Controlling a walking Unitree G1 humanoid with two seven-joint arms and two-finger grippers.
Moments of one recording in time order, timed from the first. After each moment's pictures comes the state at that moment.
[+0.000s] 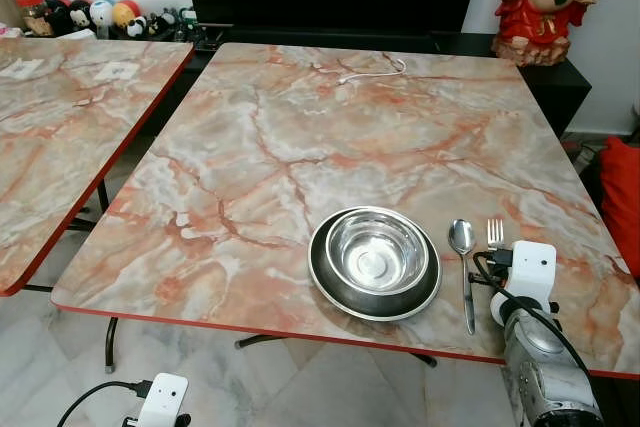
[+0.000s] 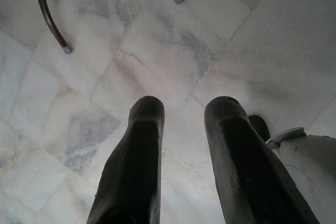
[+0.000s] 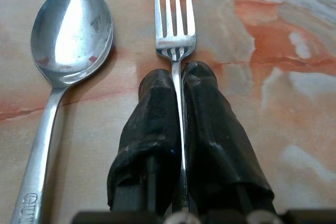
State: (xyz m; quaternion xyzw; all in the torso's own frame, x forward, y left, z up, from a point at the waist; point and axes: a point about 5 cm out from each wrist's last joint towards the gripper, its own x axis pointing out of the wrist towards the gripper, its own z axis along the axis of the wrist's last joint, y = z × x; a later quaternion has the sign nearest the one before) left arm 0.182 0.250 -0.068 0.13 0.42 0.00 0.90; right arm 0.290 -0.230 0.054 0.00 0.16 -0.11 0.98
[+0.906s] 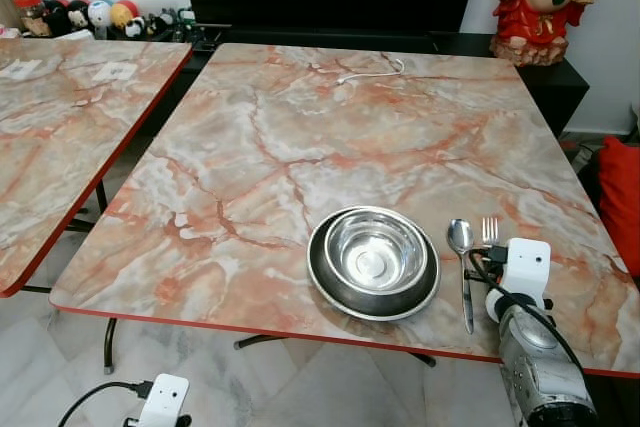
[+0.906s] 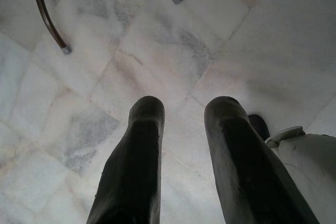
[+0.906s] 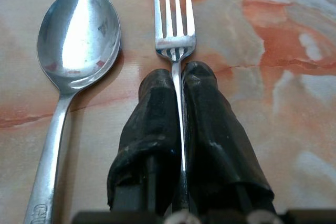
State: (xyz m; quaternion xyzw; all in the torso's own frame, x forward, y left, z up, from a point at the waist) left arm 0.181 0.249 -0.069 0.13 0.42 0.00 0.90; right arm 0.296 -0.226 0.054 0.01 0.16 -0.11 0.98
